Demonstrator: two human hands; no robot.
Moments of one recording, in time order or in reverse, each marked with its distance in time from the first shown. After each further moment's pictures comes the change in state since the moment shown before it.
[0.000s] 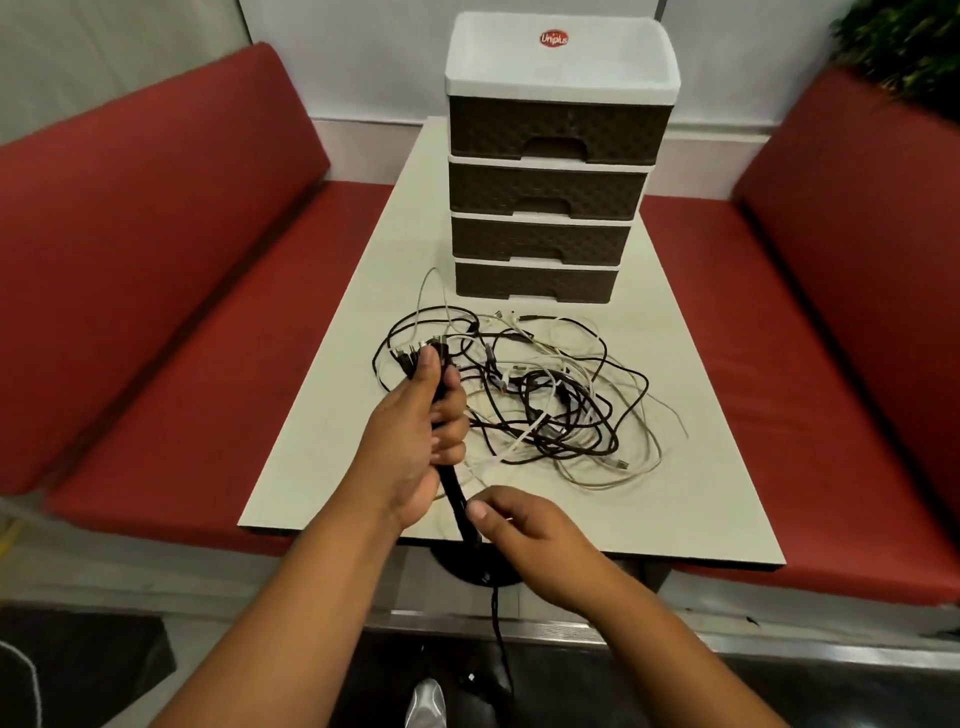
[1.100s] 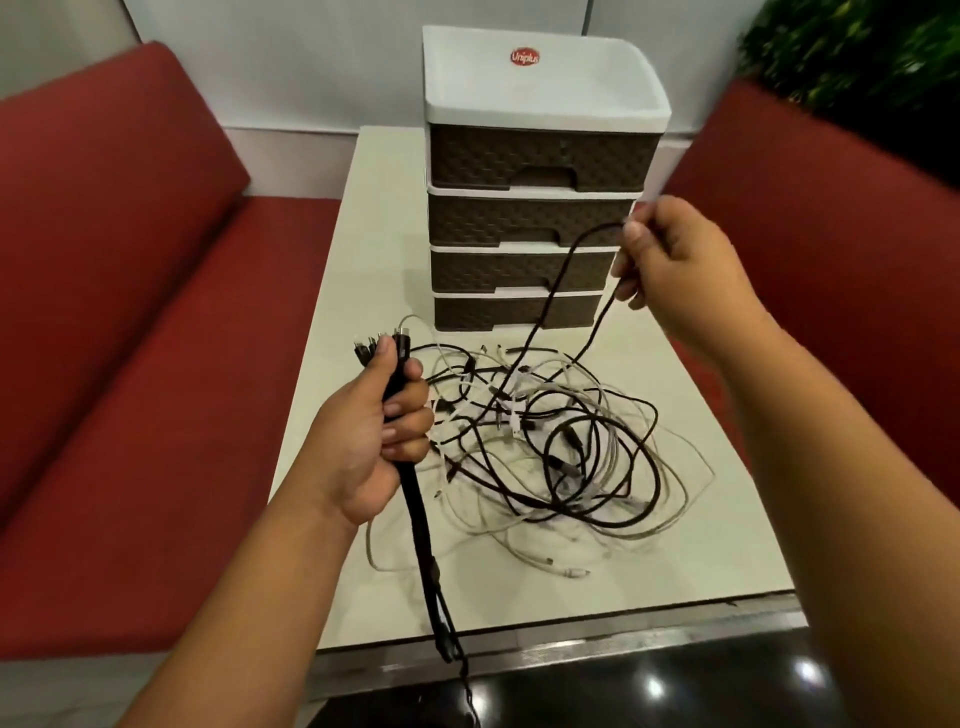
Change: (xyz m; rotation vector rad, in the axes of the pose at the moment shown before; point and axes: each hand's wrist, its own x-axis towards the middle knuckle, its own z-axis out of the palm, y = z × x) left_hand 0.080 0.073 -0.052 -0.082 -0.129 -0.184; right_hand 0.118 -0.139 -0.158 -0.297 0.770 -0.166
